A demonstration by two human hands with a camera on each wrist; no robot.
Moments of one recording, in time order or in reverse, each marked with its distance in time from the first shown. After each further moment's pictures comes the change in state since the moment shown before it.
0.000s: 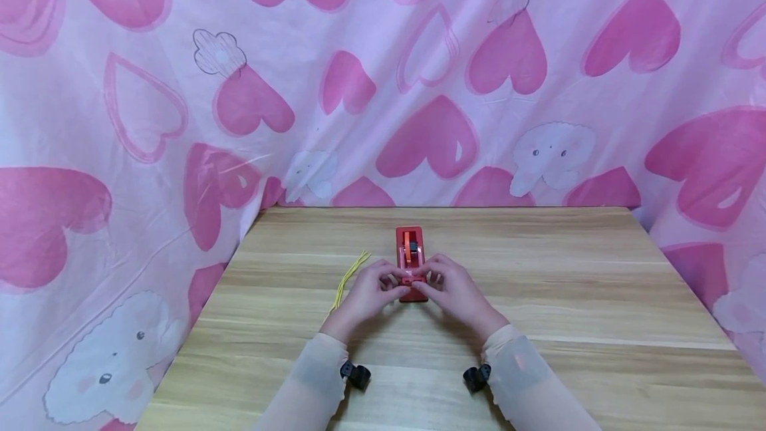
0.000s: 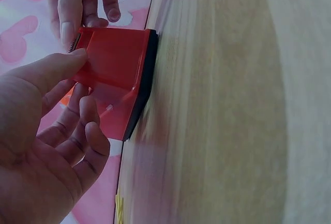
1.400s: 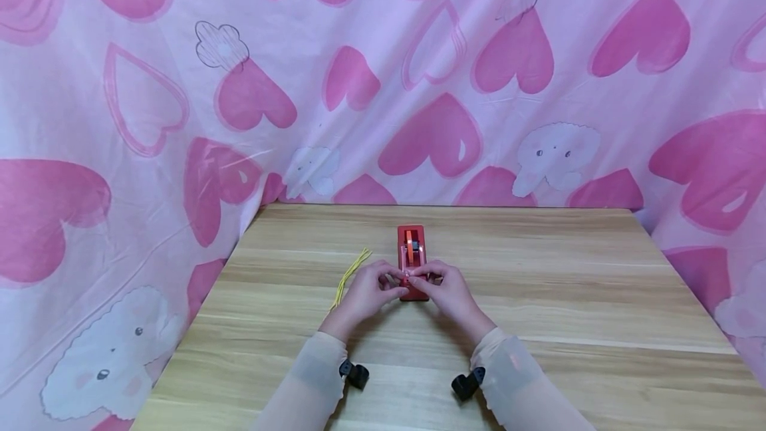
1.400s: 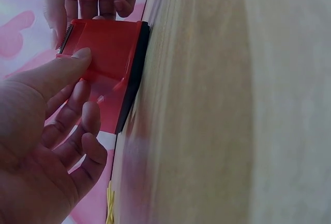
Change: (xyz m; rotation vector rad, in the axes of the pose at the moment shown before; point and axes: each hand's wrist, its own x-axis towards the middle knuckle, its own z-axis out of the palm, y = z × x) left_hand 0.002 -0.012 -0.001 0.070 0.034 -0.028; right_hand 0.007 -0.010 0.023 0.346 0.095 0.297
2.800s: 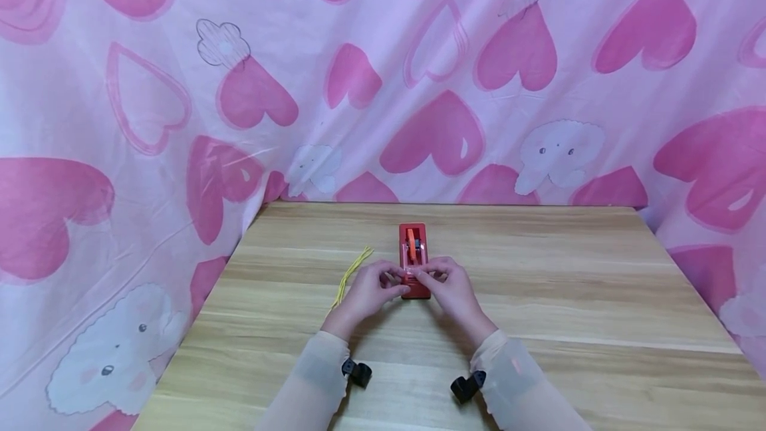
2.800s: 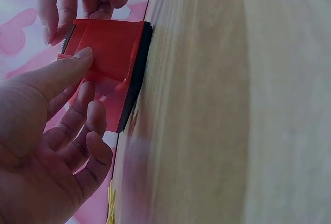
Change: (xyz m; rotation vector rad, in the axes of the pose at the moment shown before) left_hand 0.000 0.000 0.001 -0.067 -0.021 -0.044; right_hand -0.007 -0.010 0.000 0.010 0.084 0.086
